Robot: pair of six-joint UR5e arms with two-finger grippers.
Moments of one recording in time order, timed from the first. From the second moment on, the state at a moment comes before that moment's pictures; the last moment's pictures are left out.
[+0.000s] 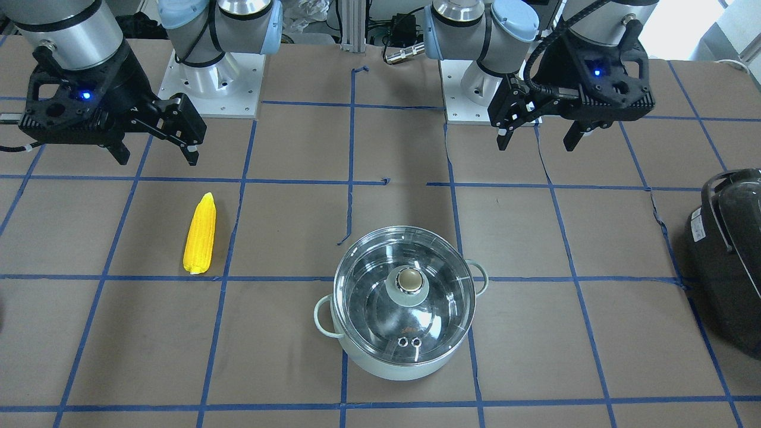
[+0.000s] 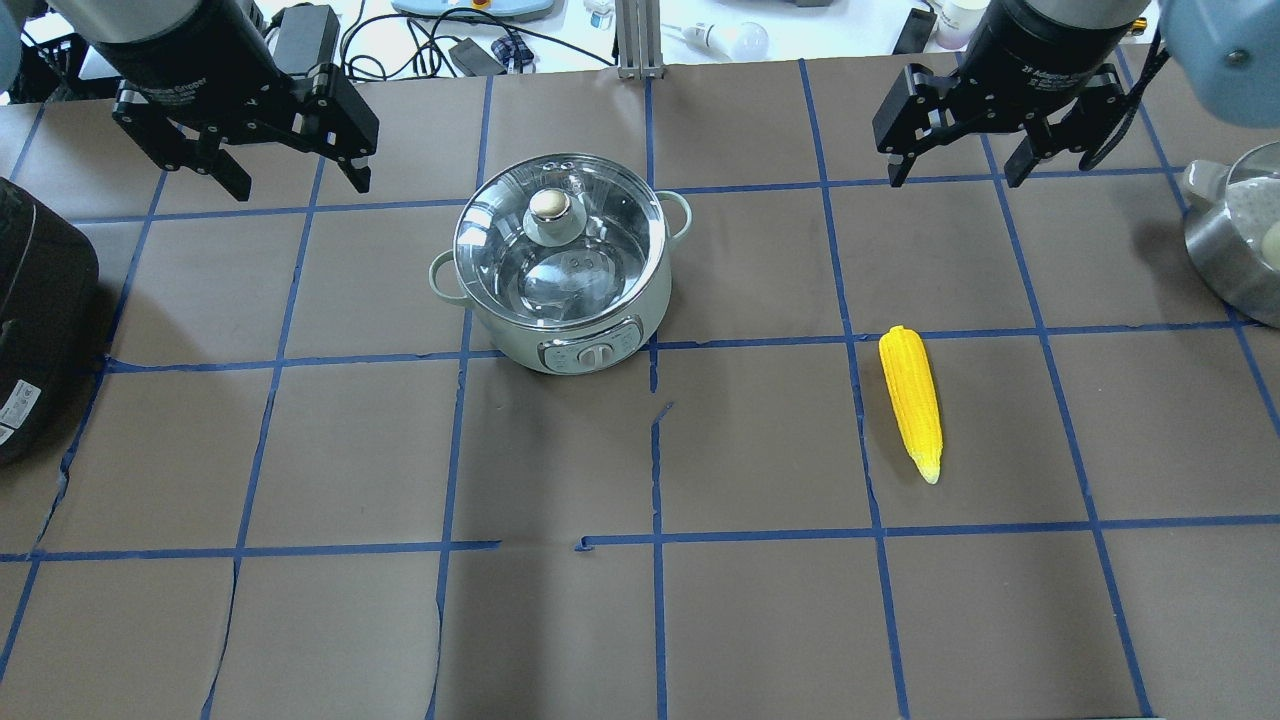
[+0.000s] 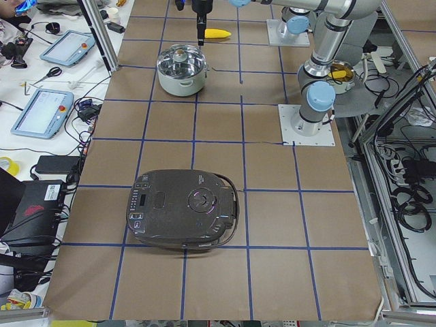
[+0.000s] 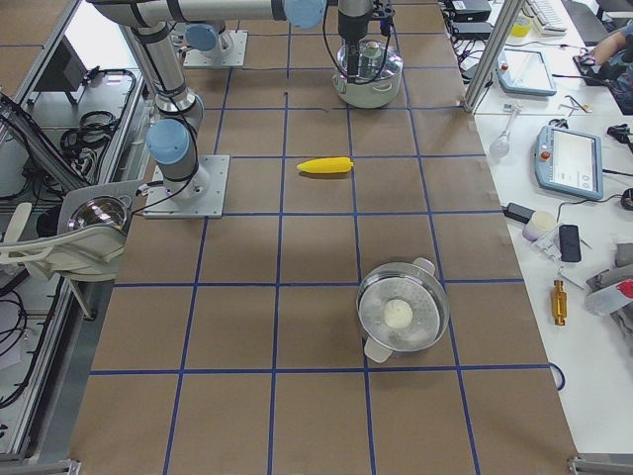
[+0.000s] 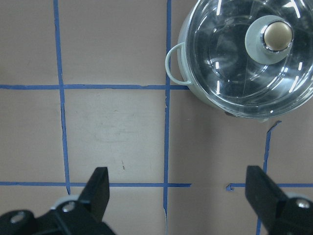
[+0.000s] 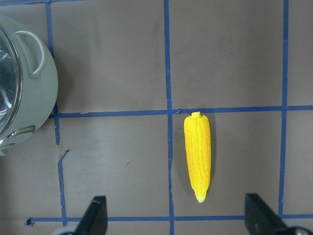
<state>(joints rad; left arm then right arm) -1.56 -1.59 -1.44 -1.62 1.57 -0.02 1.54 -1.54 1.50 -1.58 -1.53 -0.01</state>
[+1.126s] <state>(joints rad) -1.70 -1.78 -1.40 -1.39 1.57 -0.20 1.54 -1.54 1.50 -1.58 -1.53 -0.01</state>
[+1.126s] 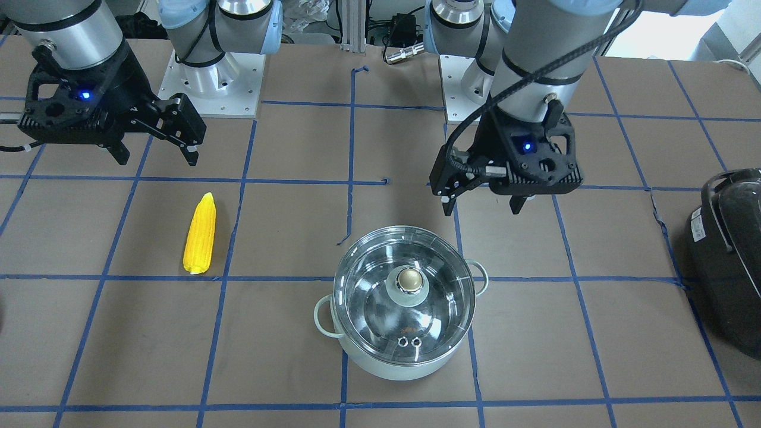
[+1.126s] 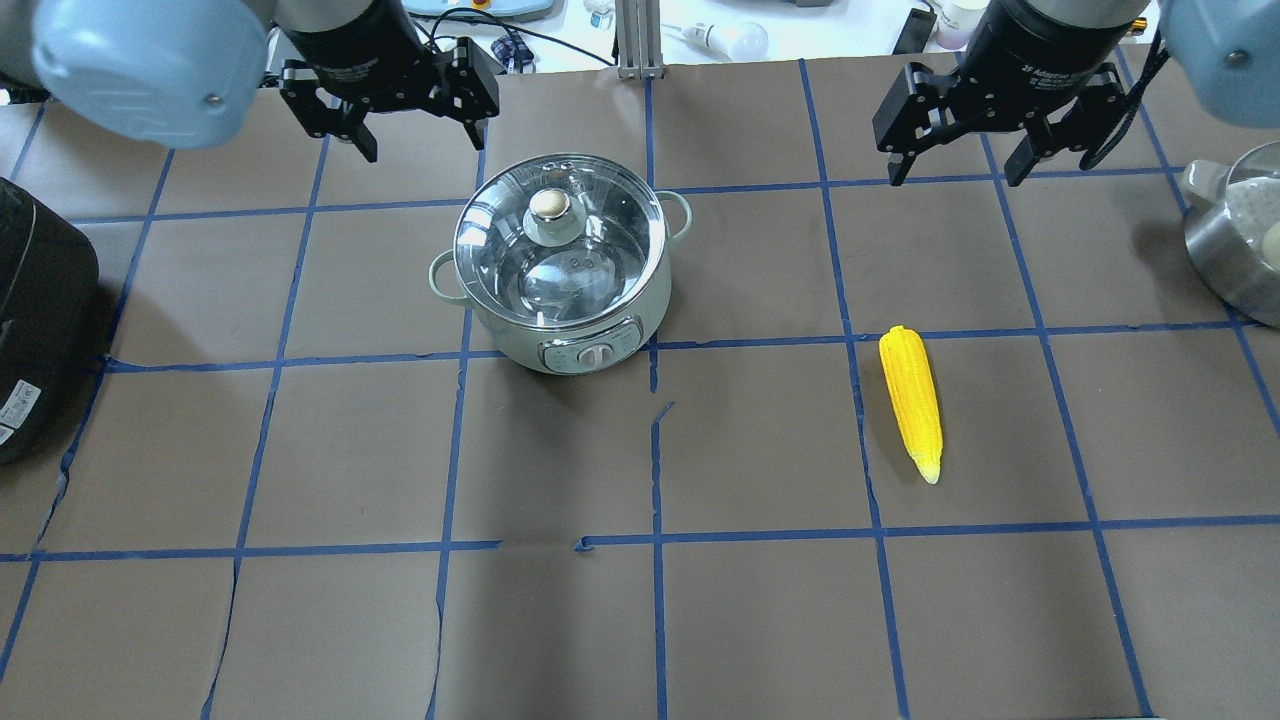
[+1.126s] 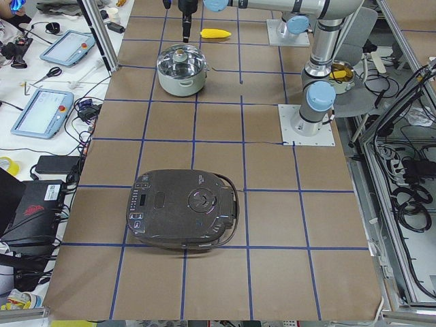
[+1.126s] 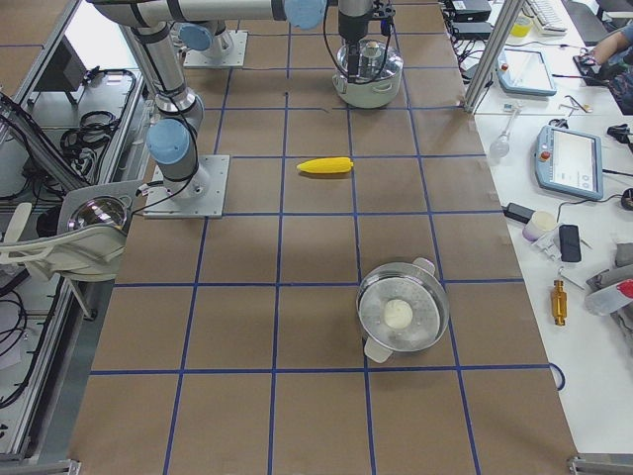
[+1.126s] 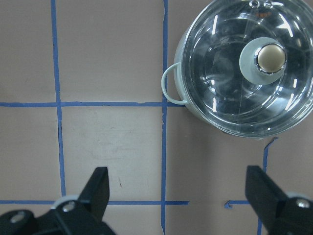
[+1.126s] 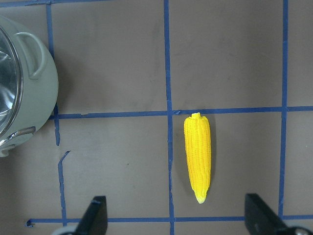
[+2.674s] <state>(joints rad) -1.76 -2.01 -1.41 -1.19 1.56 -0.27 1.54 -1.54 1.50 -1.57 -1.53 -0.01</state>
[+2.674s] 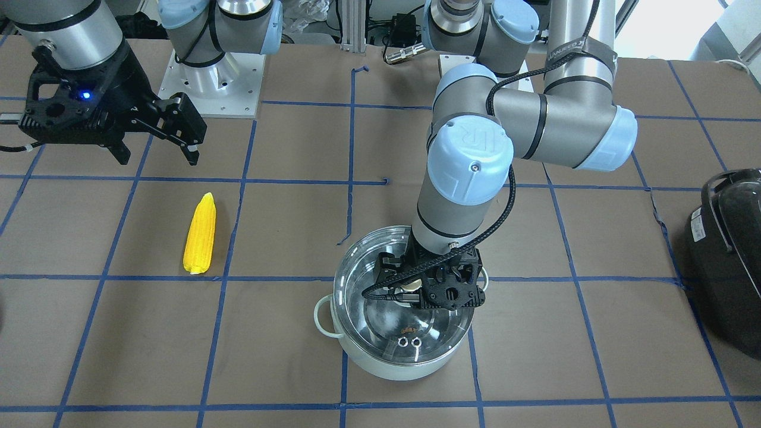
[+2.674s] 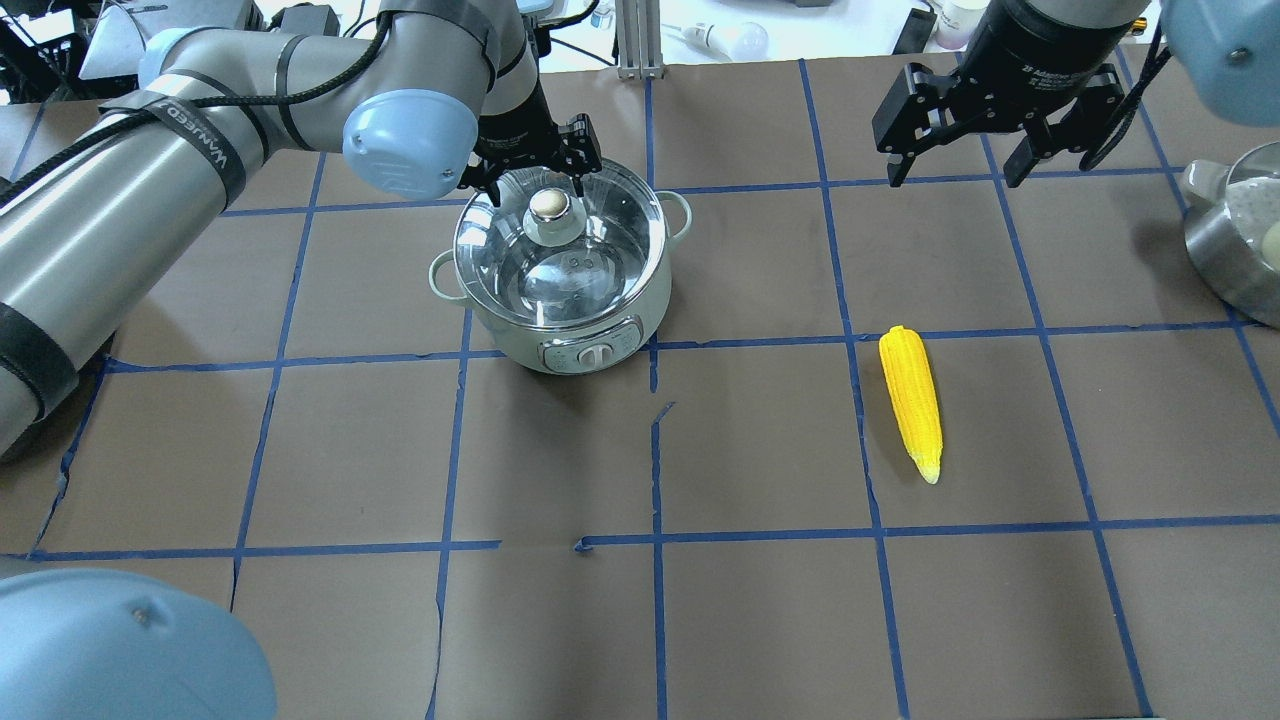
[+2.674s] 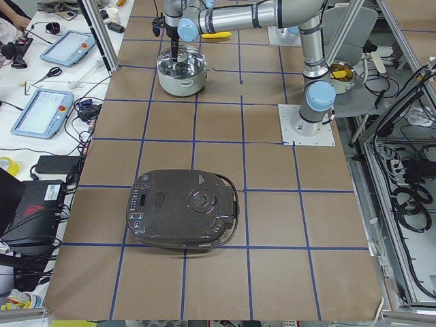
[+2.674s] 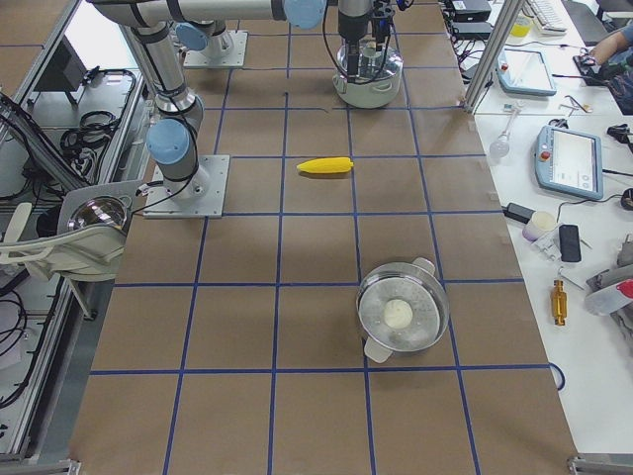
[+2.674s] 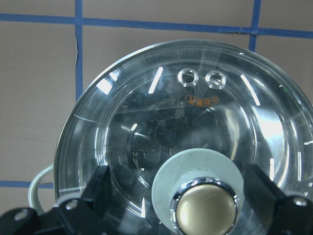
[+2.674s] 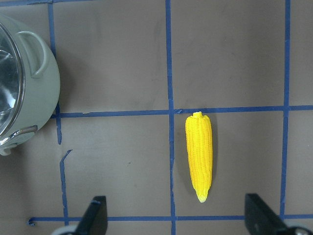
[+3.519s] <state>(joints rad) -1.77 -2.01 -1.44 -1.21 1.54 -0.28 1.54 -1.54 1.50 -1.57 -1.53 -0.01</state>
